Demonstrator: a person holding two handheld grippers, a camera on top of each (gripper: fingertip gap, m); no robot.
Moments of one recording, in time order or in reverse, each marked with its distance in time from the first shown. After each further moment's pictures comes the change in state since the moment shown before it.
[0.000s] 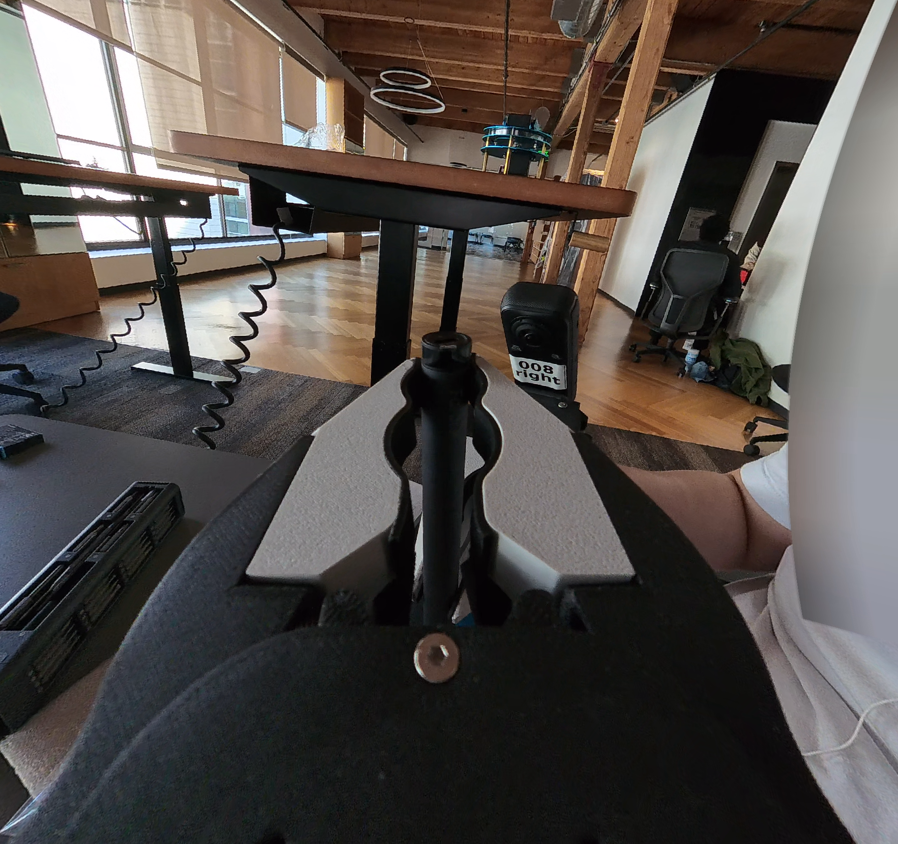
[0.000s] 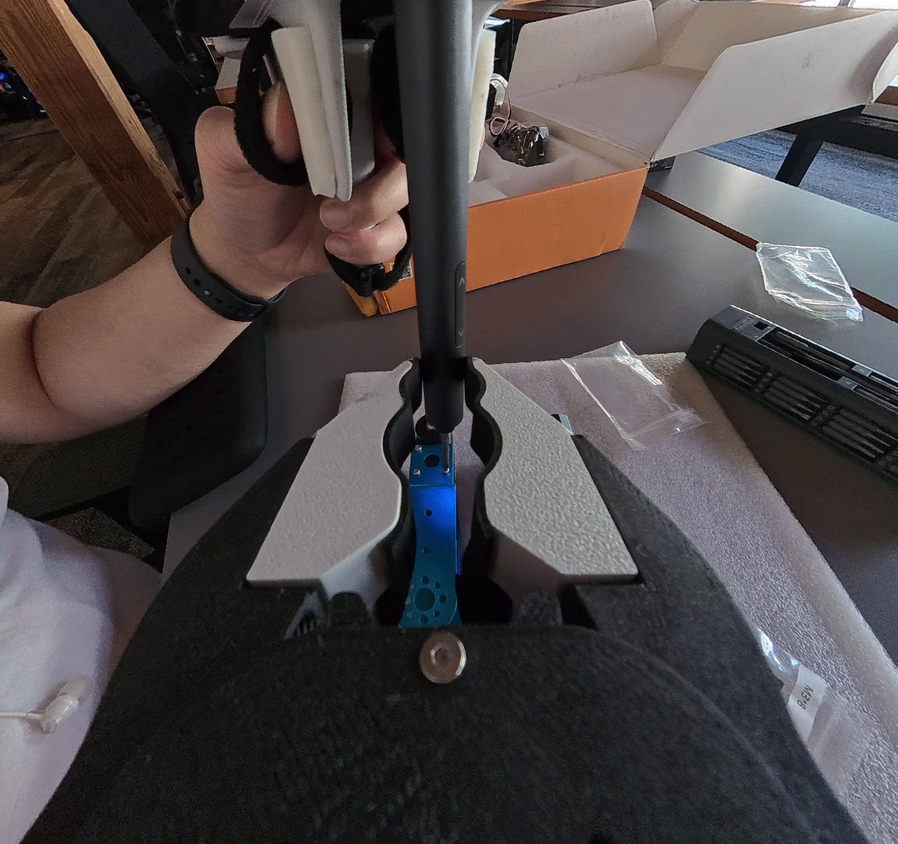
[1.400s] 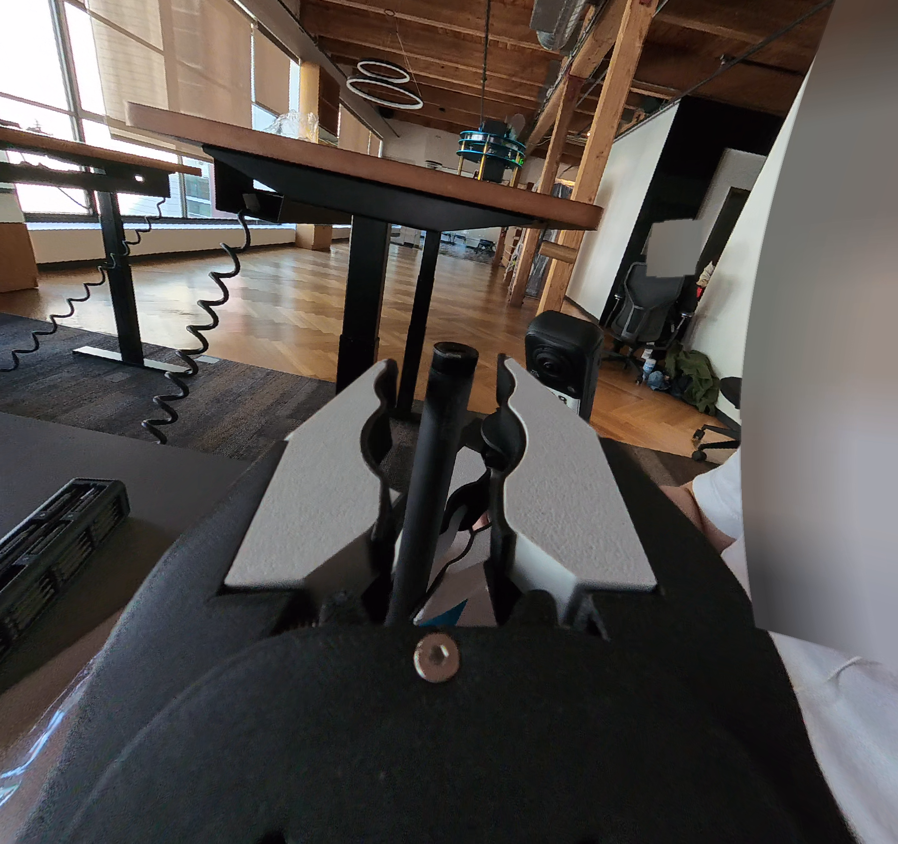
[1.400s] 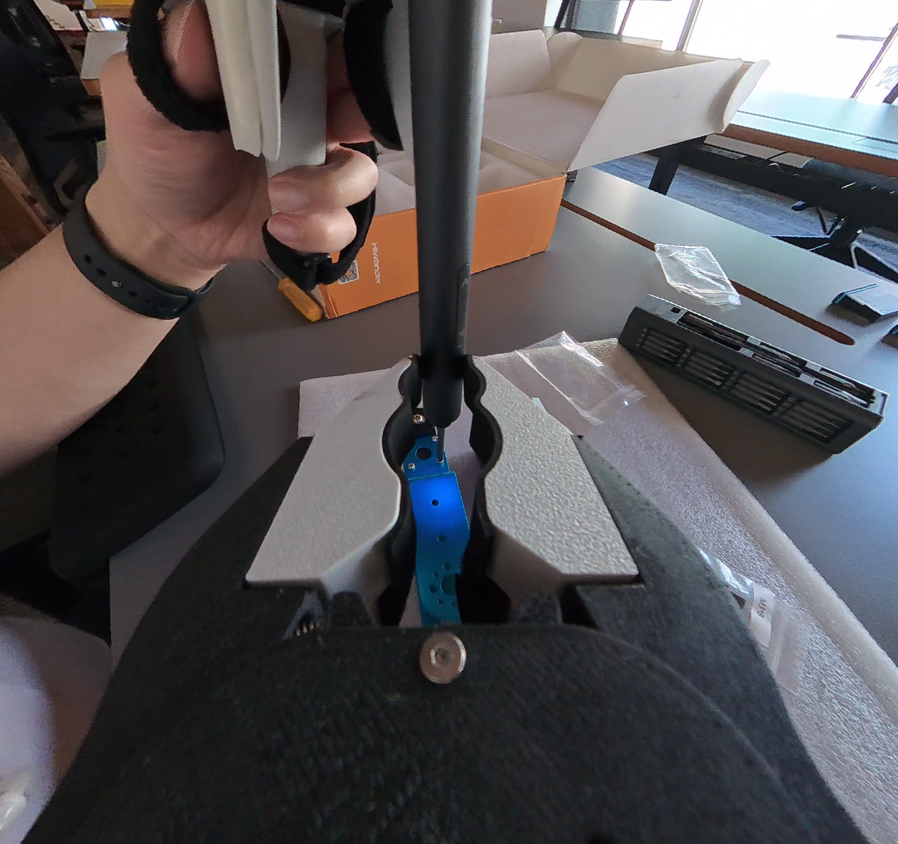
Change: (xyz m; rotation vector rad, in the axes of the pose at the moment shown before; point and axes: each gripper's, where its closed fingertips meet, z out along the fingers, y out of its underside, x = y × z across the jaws) left arm 0.014 -0.004 0.000 -0.003 0.052 -0.078; right arm 0.000 0.004 -0.005 0.025 0.222 -0.039
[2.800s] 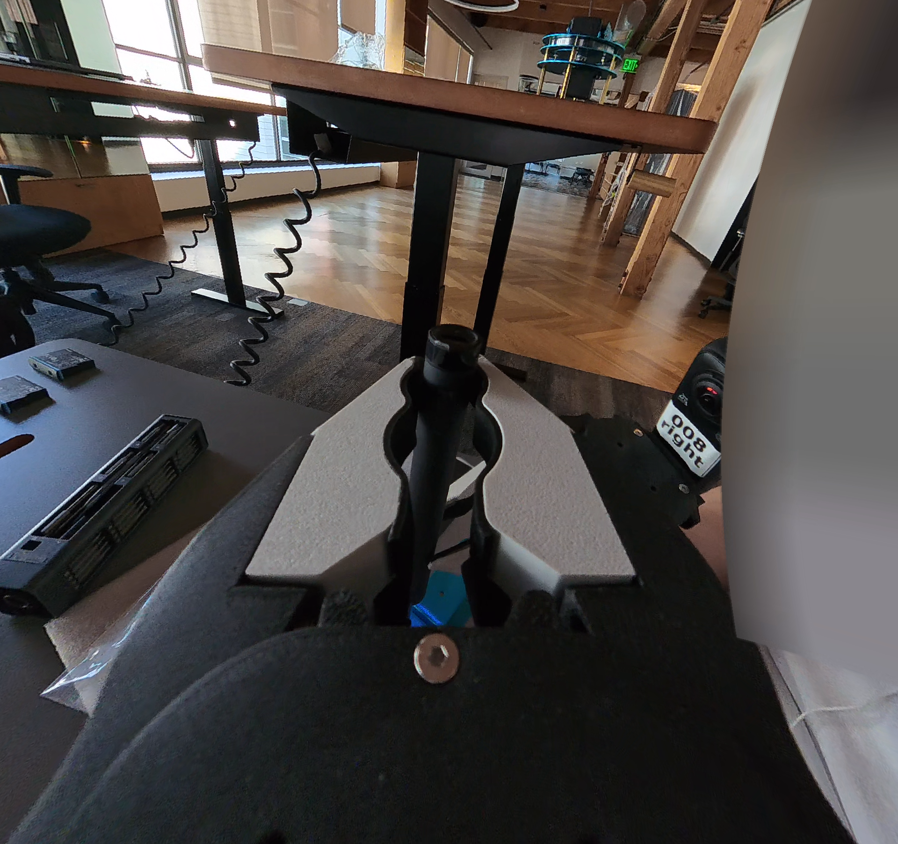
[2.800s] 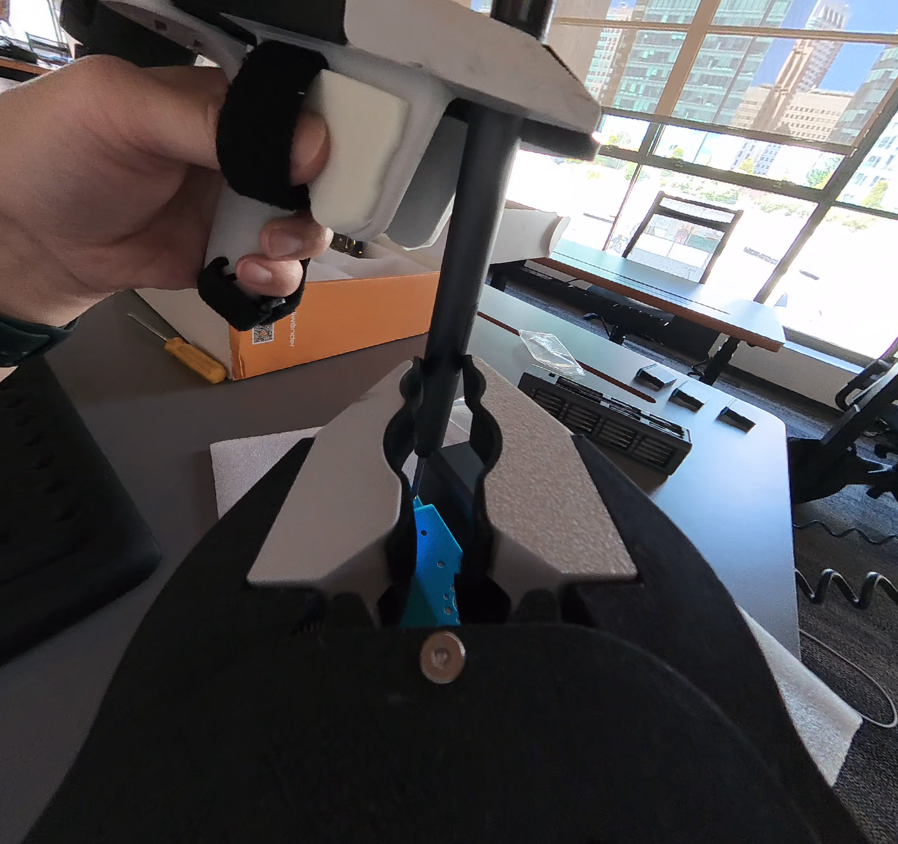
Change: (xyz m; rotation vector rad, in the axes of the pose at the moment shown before) left arm -0.003 0.018 0.009 -0.143 -0.200 0.069; right arm -0.001 -0.022 -0.016 0.219 0.331 -0.169
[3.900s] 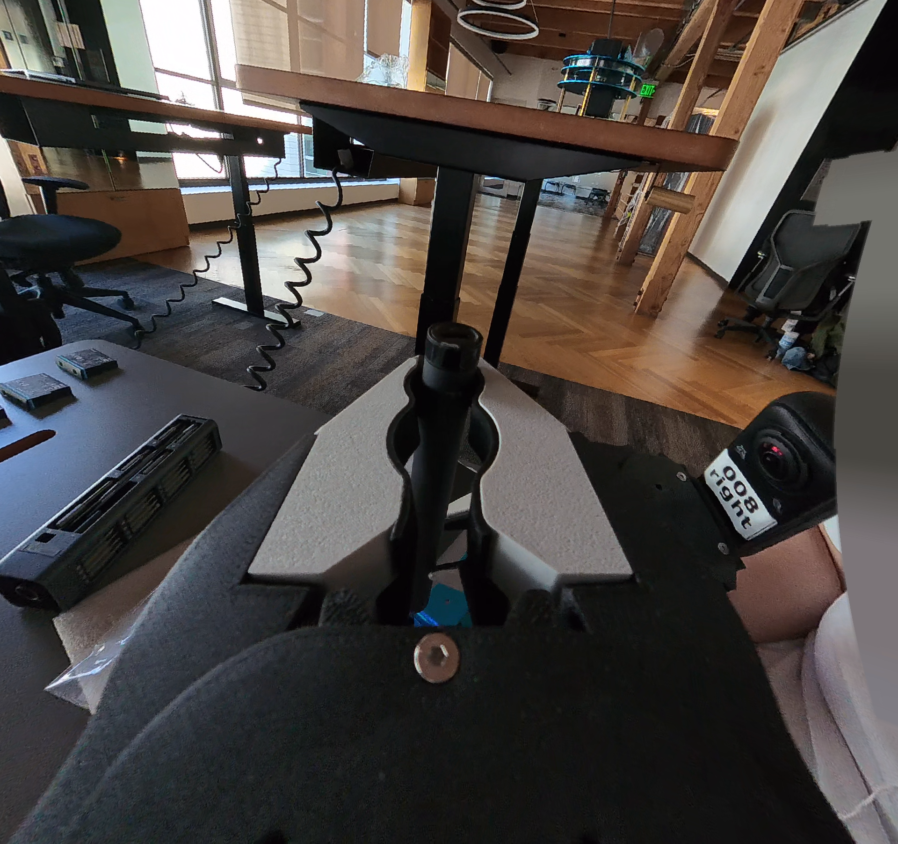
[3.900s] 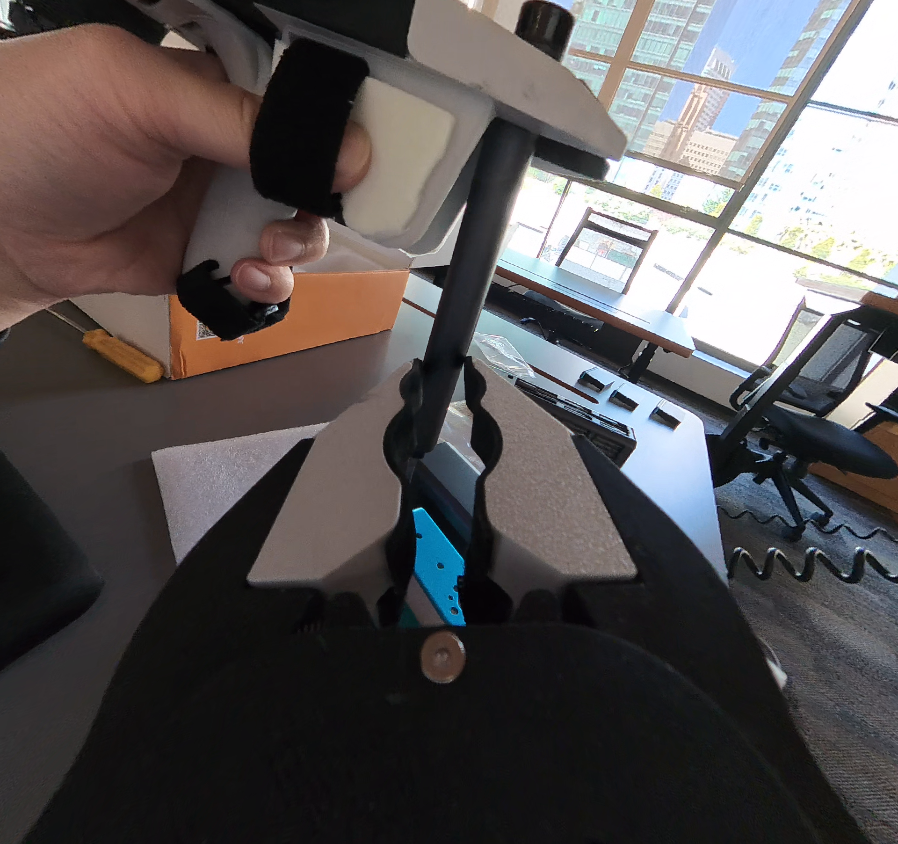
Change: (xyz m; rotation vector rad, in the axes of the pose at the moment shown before) left arm -0.008 0.000 0.001 0.038 -0.041 -0.009; right arm 0.001 0.000 0.003 0.001 0.136 -0.091
